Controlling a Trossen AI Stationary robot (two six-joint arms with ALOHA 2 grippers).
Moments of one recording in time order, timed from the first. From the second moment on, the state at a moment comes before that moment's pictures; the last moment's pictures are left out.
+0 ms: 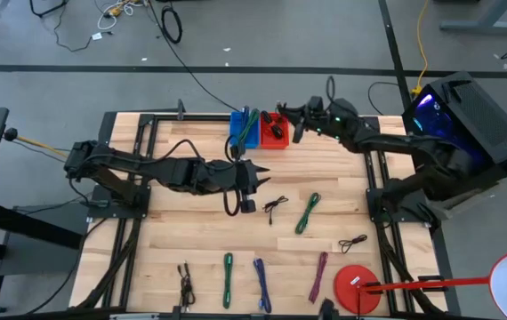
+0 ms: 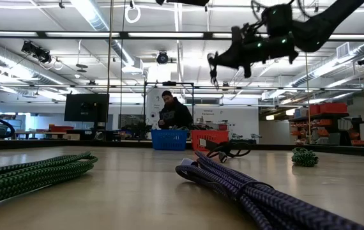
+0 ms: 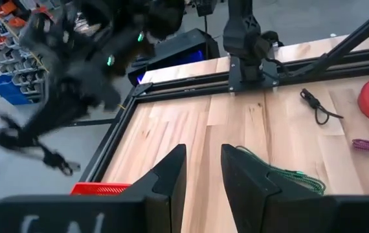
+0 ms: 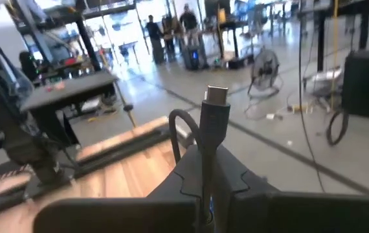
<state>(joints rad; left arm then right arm) -0.16 1.54 1.34 -0.18 -0.47 0.14 -0.62 1.41 0.75 0.61 -0.21 0.20</state>
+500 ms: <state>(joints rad) -0.17 1.54 1.34 -0.21 -0.42 0.09 -0.68 1.69 0.85 0.59 -0.27 0.20</state>
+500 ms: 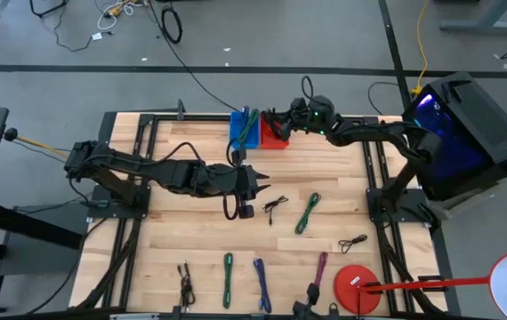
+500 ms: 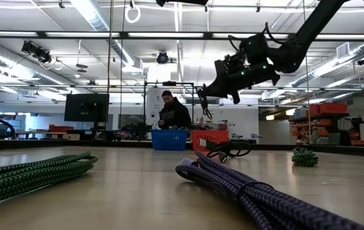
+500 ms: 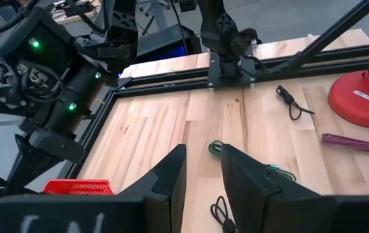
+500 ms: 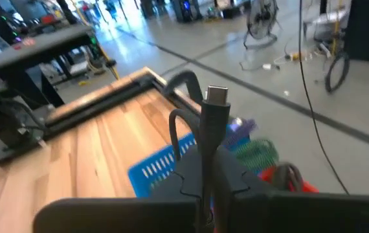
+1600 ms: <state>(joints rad) -0.17 1.54 1.34 -0.22 -0.42 0.09 -0.66 1.72 0.85 0.42 -0.17 0.20</state>
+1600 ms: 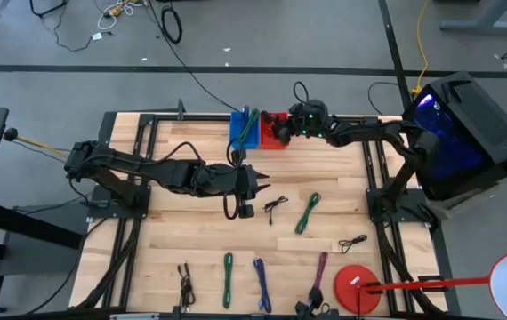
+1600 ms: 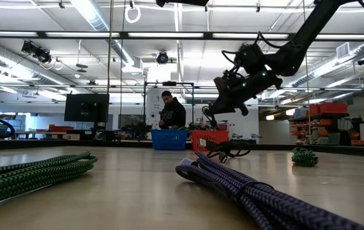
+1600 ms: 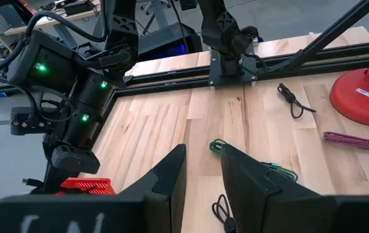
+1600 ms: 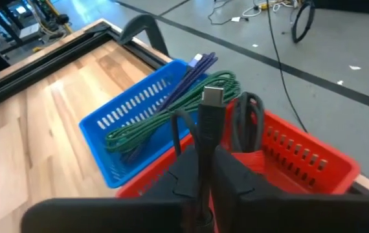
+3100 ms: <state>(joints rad) -0.17 1.77 1.34 -0.44 -0.29 -0.13 -0.29 1.51 0.85 0.35 -0.31 0.07</state>
